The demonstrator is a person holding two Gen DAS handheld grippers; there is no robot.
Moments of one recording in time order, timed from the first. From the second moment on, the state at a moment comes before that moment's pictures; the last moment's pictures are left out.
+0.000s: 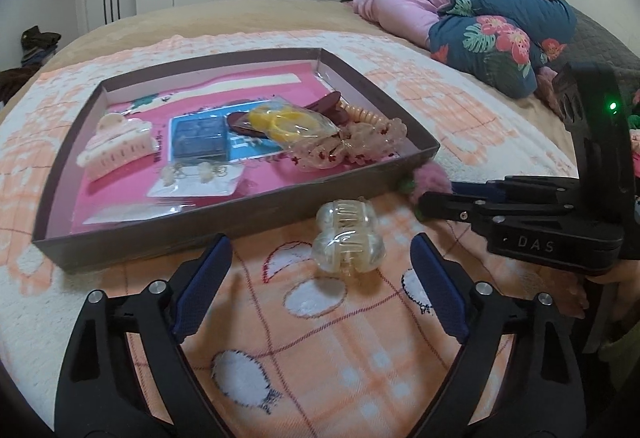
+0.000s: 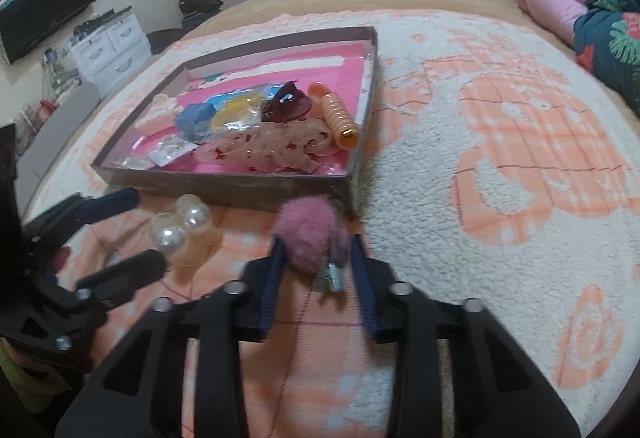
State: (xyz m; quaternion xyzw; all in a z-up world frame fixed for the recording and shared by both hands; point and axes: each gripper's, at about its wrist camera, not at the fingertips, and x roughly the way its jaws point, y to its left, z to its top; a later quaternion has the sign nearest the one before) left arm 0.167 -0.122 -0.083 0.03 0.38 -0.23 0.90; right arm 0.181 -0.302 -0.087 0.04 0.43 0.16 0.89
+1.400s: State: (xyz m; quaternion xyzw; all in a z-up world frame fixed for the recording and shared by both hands) left arm 0.197 -0.023 -0.043 -0.05 0.33 -0.11 0.94; right arm 0.185 -0.236 -0.037 0.02 0.35 0.22 0.91
